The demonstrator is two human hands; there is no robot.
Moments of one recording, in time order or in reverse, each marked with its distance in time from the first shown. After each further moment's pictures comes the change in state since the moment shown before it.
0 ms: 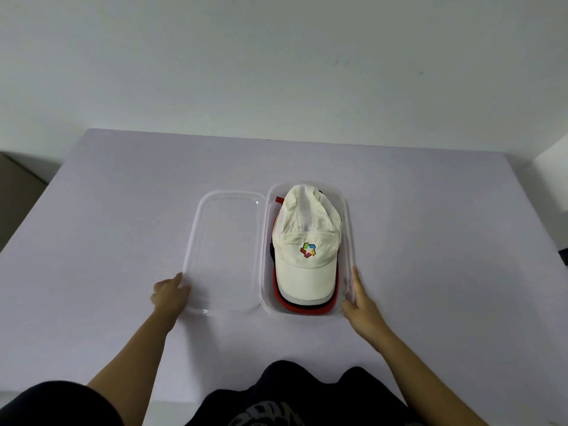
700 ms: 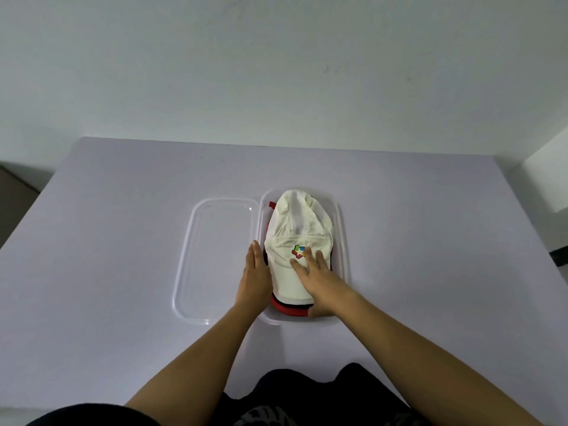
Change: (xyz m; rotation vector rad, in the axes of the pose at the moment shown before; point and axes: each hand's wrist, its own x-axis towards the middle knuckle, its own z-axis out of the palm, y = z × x) left_hand -0.090 0.112 0.106 0.217 -0.113 0.607; right_hand 0.040 -0.079 0.015 -1.093 -0.260 -0.272
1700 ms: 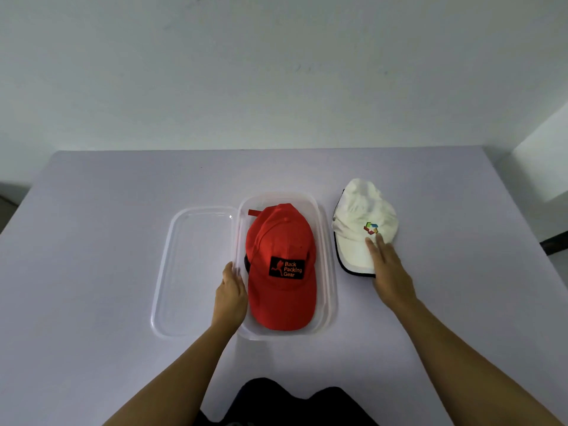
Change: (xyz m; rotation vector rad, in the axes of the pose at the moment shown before) left_hand 0.003 -0.008 0.009 -0.253 0.103 -0.175; right_hand -0.028 0.162 0.041 0.319 0.530 0.378
